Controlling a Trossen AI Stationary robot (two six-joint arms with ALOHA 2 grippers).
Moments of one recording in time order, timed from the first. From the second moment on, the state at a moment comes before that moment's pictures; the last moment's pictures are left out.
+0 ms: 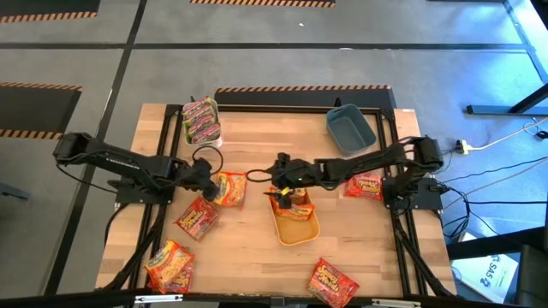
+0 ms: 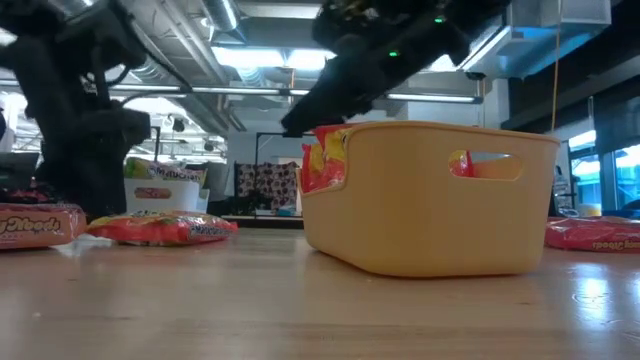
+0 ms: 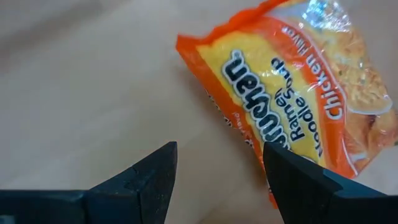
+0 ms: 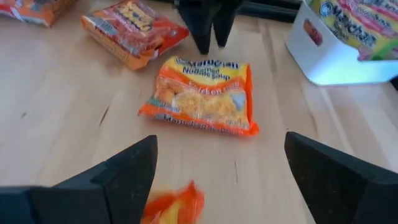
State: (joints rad) left arm -0.08 0.93 0.35 -0.53 -0.20 -1.03; right arm 0.05 1.78 1.08 0.15 0.09 -0.12
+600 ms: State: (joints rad) left arm 0.00 0.94 0.09 0.11 -0.06 -1.03; right arm 0.05 1.87 1.21 0.07 0.09 -0.17
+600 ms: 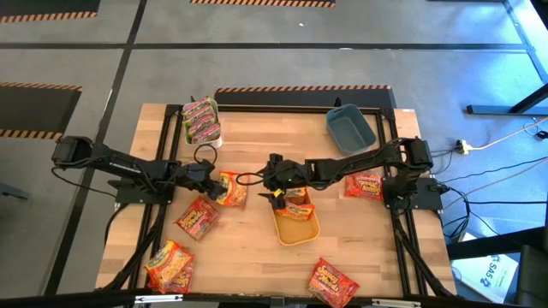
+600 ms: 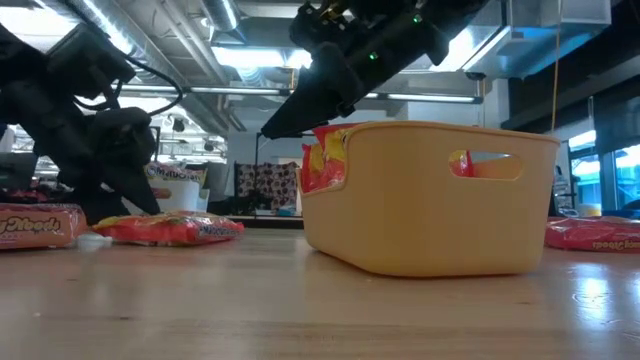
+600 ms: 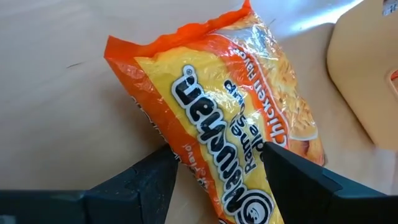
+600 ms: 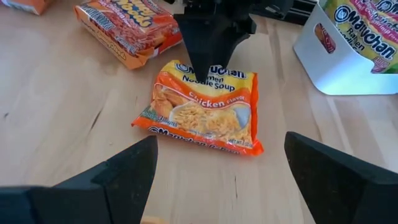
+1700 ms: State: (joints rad) left arm -0.02 0.94 0.17 0.28 -0.18 -0.57; right arm 0.05 1.69 1.21 -0.15 0.04 -0.15
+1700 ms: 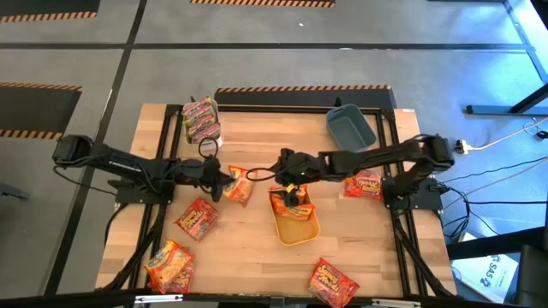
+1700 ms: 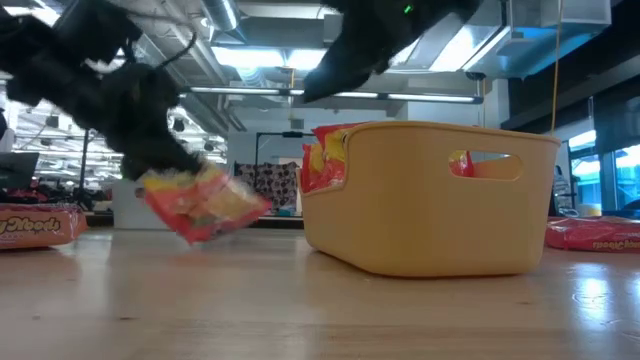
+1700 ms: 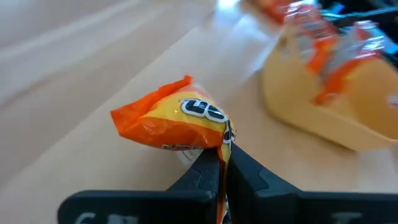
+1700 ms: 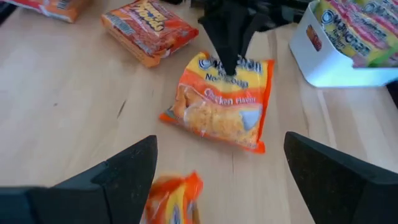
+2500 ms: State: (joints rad) left arm -0.22 1.00 0.62 0.03 -0.26 -0.25; right arm 0.05 1.09 0.72 -0.24 0.04 0.08
